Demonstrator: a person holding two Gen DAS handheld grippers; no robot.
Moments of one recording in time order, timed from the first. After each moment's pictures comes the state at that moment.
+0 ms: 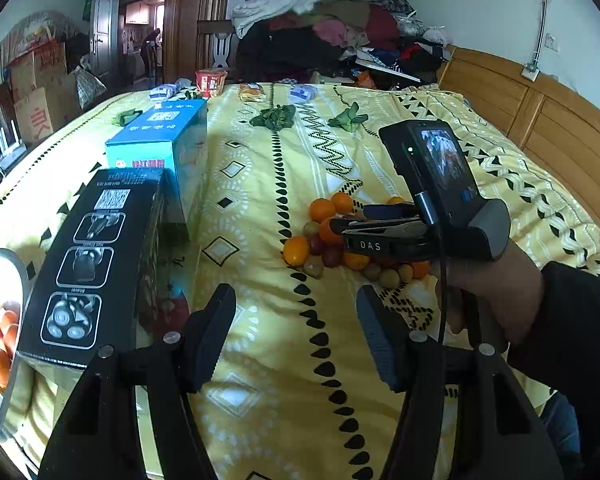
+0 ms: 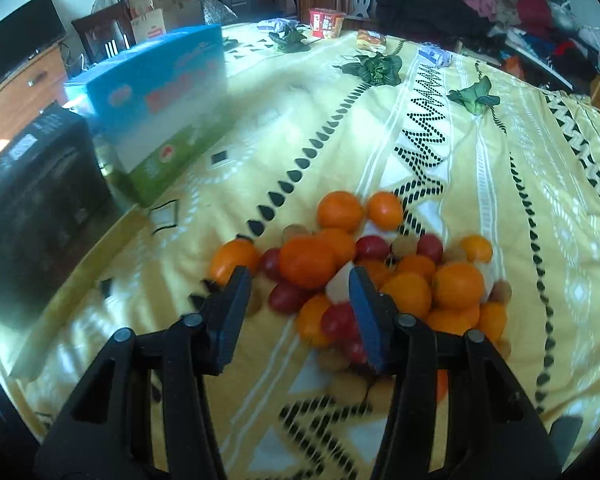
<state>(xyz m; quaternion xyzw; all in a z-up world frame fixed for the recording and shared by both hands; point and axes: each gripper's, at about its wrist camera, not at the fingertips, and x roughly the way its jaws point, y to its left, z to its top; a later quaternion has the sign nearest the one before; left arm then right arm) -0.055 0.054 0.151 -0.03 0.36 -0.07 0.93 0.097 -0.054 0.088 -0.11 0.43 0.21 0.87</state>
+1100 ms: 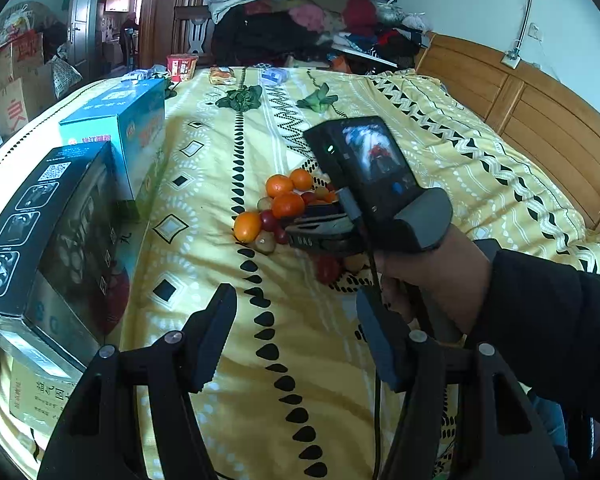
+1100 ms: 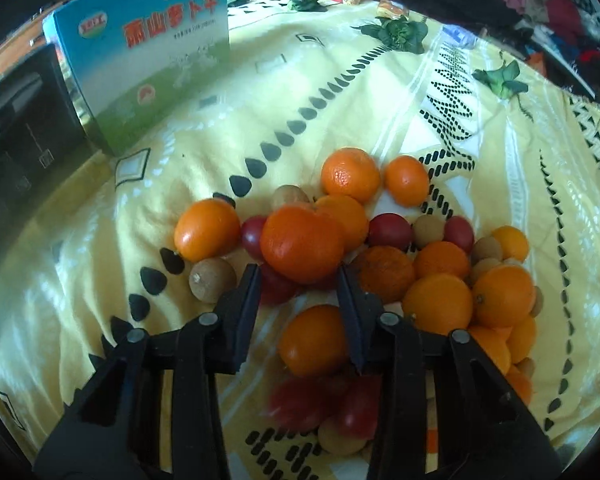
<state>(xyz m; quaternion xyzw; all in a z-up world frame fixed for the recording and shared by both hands) -0.060 0.018 0.136 -0.05 0.39 -0.12 0.91 0.108 -0.052 0.052 -0.13 0.46 0.23 0.85</state>
